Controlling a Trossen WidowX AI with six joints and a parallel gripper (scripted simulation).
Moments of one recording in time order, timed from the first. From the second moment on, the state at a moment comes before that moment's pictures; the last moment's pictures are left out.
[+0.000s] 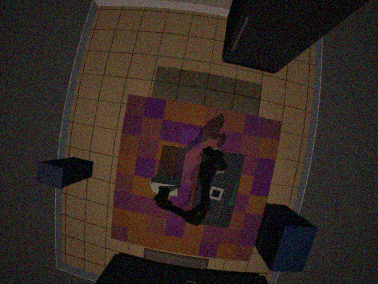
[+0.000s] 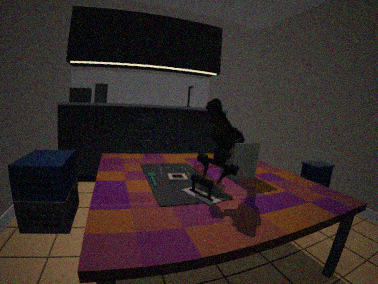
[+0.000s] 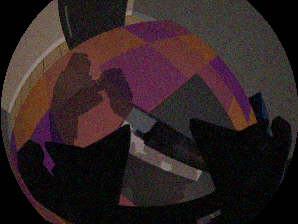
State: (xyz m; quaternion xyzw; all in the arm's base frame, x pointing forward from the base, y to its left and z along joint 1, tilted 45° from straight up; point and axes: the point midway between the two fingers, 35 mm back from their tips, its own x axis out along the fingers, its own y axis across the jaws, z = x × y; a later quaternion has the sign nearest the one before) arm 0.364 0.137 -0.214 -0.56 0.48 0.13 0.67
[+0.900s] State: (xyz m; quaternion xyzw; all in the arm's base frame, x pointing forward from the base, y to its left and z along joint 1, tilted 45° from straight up) arm 0.349 0.087 -0.175 -0.84 0.31 0.23 0.39
